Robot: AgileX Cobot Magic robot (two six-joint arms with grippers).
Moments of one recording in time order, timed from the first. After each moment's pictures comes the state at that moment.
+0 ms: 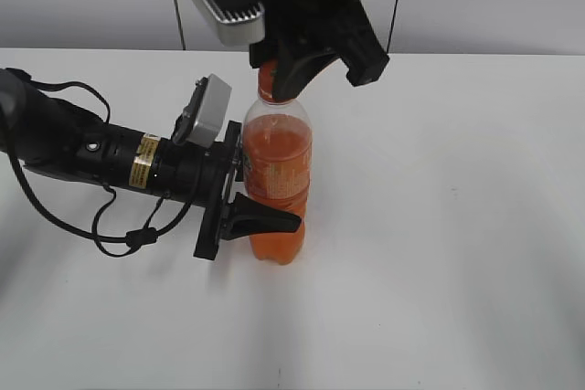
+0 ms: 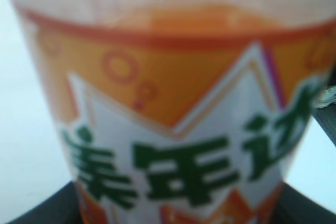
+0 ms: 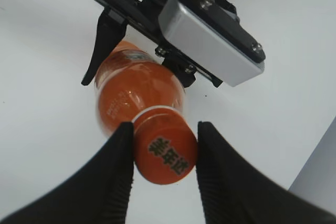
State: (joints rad) left arm -0.30 2.19 -1.07 1.57 -1.17 -0.55; right arm 0.75 1.89 -1.84 0.10 1.26 -1.48
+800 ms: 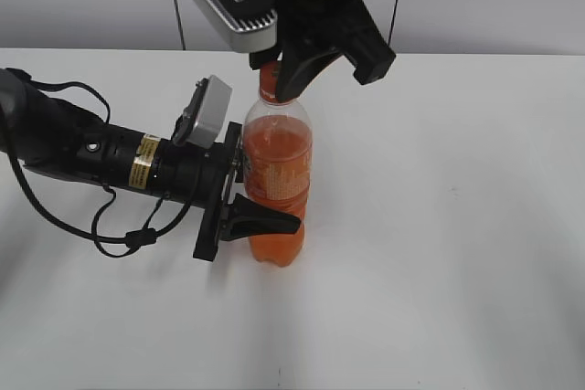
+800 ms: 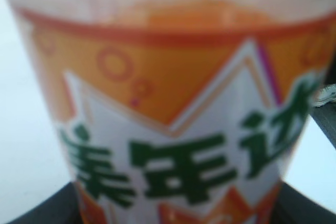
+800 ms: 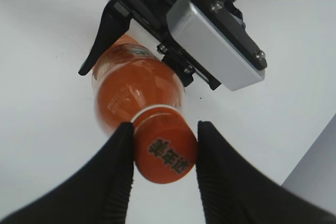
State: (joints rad) left arm -0.30 2.19 -1.07 1.58 -1.17 -0.55; right arm 0.75 1.89 -1.84 0.10 1.27 -1.56
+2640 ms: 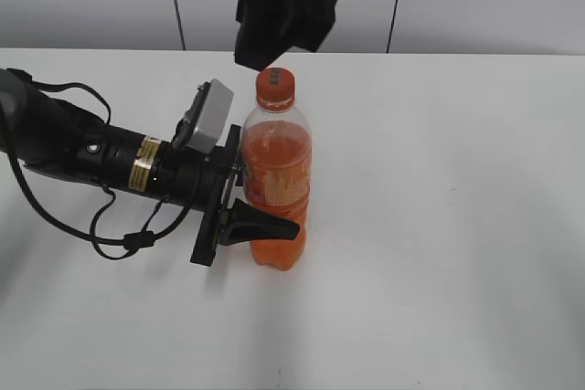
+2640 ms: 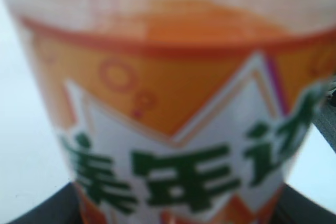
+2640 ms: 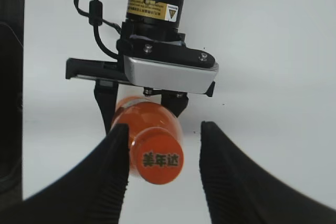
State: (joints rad) left arm -0.30 2.19 -1.07 1.60 -1.17 -0.54; right arm 0.75 1.82 -1.85 0.21 1.23 -1.00
